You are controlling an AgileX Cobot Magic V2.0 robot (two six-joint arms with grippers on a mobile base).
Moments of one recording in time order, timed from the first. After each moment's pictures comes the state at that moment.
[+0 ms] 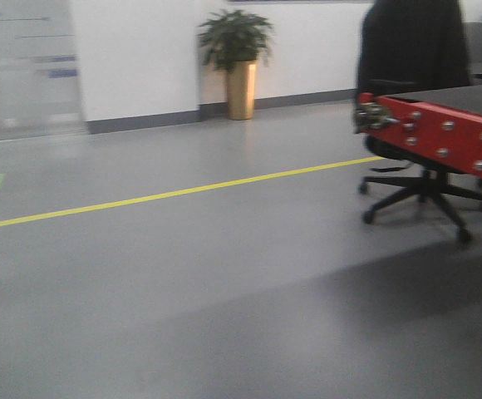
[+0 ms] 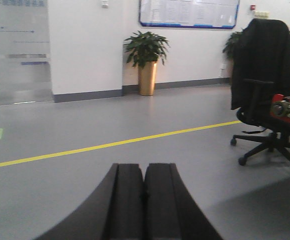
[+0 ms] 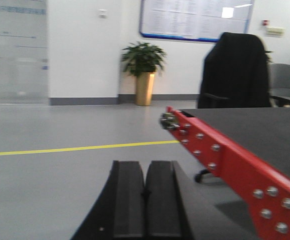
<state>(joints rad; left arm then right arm) -0.02 0.00 0.00 0.01 0.02 0.00 0.01 0.00 0.00 0.06 -0.01 -0.07</state>
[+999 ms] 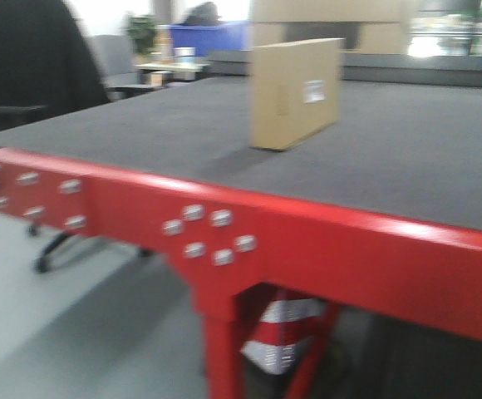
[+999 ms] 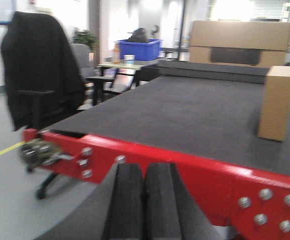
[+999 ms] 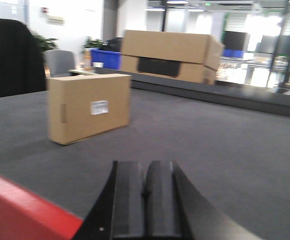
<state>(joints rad) -0.02 0.00 0.00 0.01 0.02 0.00 0.01 0.00 0.00 0.06 -0.01 -0.07</state>
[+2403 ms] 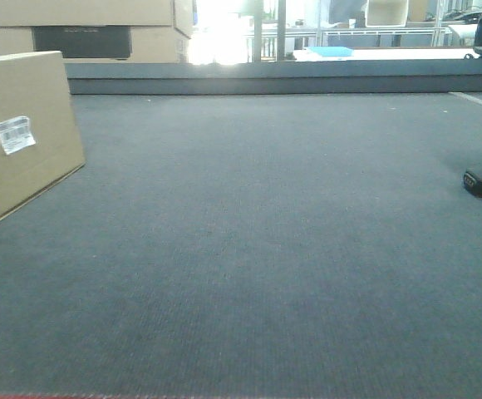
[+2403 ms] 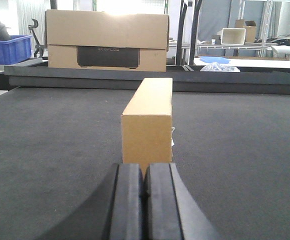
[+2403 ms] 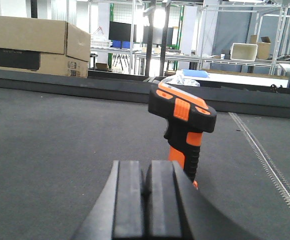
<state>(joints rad) -0.02 0.00 0.00 0.01 0.02 0.00 0.01 0.00 0.00 0.06 -0.01 -0.07</state>
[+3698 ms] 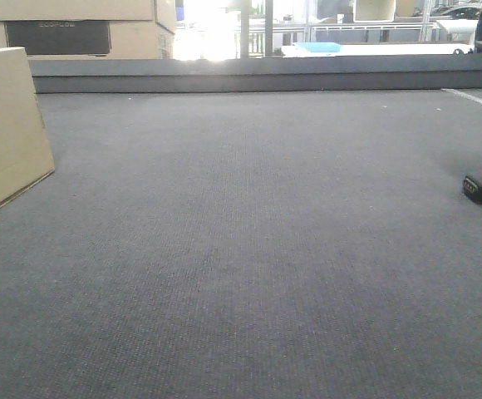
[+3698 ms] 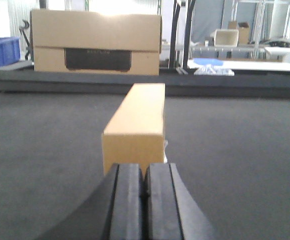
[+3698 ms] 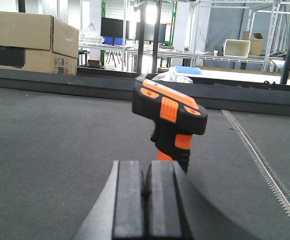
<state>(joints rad) -0.02 0.00 0.00 0.01 -0.03 0.00 0.01 0.00 0.00 0.06 -0.01 -0.07</state>
